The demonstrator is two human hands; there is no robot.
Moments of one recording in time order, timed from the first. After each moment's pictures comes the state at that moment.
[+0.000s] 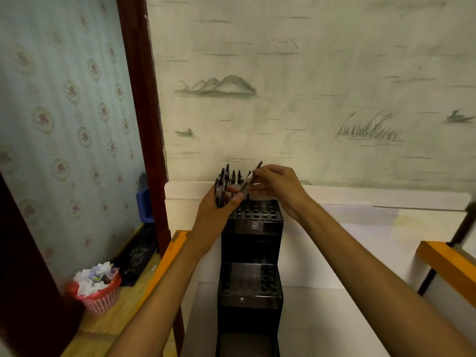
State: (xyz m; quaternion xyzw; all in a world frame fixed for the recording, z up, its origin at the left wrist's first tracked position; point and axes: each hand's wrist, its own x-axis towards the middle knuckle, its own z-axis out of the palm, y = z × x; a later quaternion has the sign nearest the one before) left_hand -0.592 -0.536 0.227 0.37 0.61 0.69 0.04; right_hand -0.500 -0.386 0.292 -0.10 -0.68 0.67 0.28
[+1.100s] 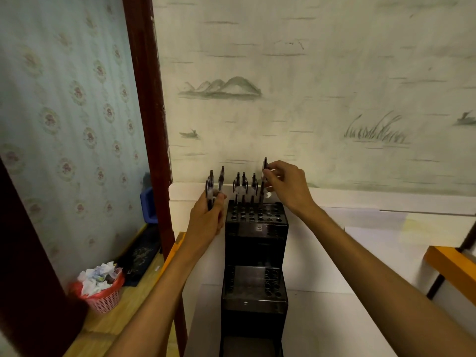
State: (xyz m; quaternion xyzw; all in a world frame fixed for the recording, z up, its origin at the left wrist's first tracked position) left_hand -0.606 -0.554 0.220 0.33 0.63 0.70 0.08; right_hand -0.514 -0.363 0.281 -0.12 -0.83 0.34 0.42
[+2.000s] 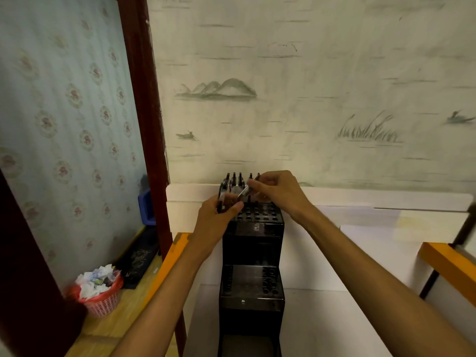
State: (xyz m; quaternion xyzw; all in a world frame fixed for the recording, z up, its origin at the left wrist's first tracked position) left_hand -0.592 -0.538 0.224 0.38 0.64 0.67 0.04; right_hand -0.496 -0.382 0.285 -0.11 -0.82 0.48 0.30
